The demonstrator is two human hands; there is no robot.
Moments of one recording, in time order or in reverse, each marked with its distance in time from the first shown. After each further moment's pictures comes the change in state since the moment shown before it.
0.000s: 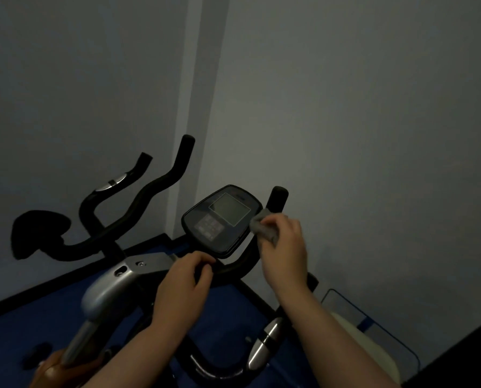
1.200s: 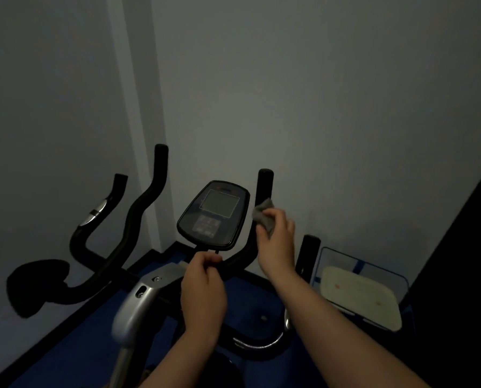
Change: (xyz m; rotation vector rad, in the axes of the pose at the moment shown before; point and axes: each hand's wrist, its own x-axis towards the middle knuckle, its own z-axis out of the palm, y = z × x) left_hand -0.008 0.009 -0.016 -0.260 -0.015 -0.143; right_hand -0.035 -0.026 0.026 0.123 0.186 0.370
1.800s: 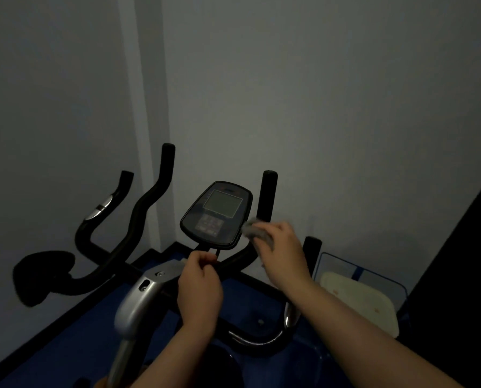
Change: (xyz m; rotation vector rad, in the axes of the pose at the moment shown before) left_hand 0.005 -0.004 -0.004 0.021 0.046 -0.095; right_hand -0.012 0.004 -0.022 -0.190 -0.267 -0.178
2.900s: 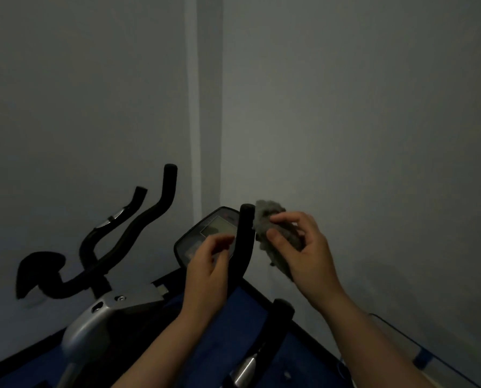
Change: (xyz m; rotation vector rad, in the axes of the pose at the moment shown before) left_hand 0.036 0.056 0.104 -0.043 0.074 0.387; right_hand 0.109 0.065 -0.079 0.663 -0.148 -0.329
